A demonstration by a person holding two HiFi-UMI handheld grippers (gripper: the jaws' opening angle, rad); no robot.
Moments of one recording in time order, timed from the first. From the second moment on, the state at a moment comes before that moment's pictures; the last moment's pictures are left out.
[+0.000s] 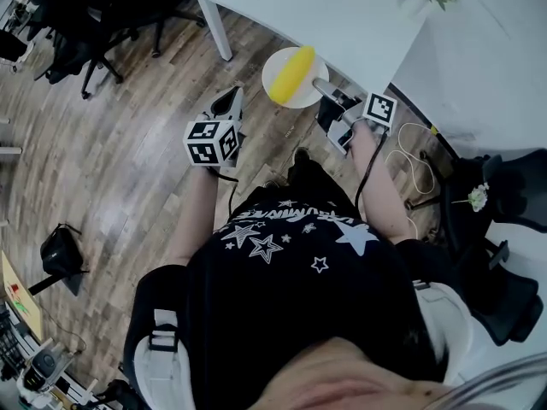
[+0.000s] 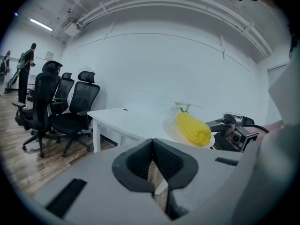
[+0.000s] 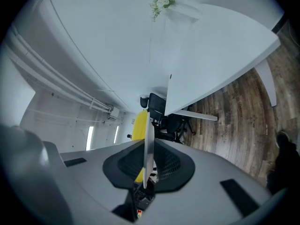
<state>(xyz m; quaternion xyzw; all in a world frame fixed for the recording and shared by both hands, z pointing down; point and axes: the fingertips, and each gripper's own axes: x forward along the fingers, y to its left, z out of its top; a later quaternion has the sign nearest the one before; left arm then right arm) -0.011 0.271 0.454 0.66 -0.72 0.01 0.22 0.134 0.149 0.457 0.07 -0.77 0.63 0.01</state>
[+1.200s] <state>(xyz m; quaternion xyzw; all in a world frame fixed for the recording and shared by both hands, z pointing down) -0.121 0.061 0.452 0.61 -0.75 0.03 0.23 0.020 -0.098 0.467 0.04 -0.76 0.65 0.01</state>
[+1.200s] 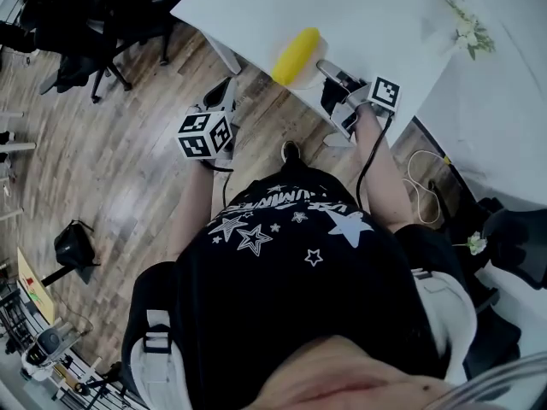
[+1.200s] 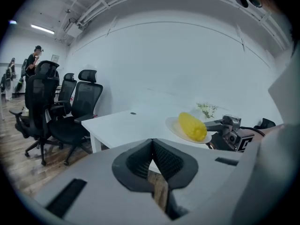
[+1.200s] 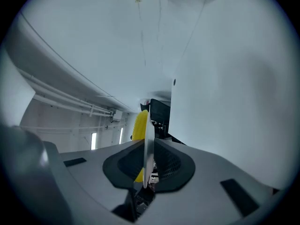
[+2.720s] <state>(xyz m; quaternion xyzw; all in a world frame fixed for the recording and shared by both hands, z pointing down) -0.250 -0.150 0.478 0.70 -0.67 0.05 0.25 -0.079 -0.252 0.492 0.11 -0.77 0.63 -0.04</state>
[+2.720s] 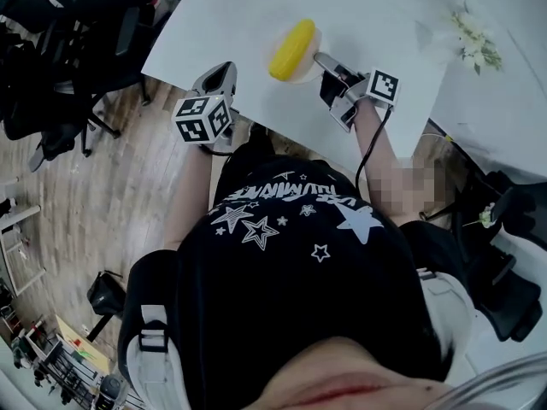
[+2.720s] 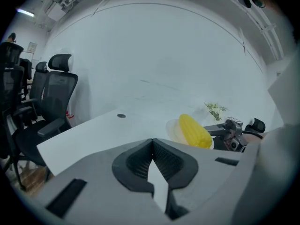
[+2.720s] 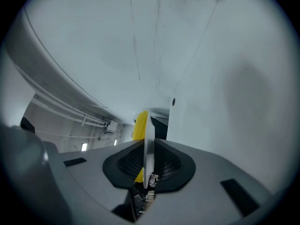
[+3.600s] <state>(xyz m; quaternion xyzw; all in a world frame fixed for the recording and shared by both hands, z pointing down) -0.344 -0.299 0.517 0.76 -0.58 0.09 0.27 -0.158 -0.354 0.534 0.19 -0.75 0.62 -0.08</state>
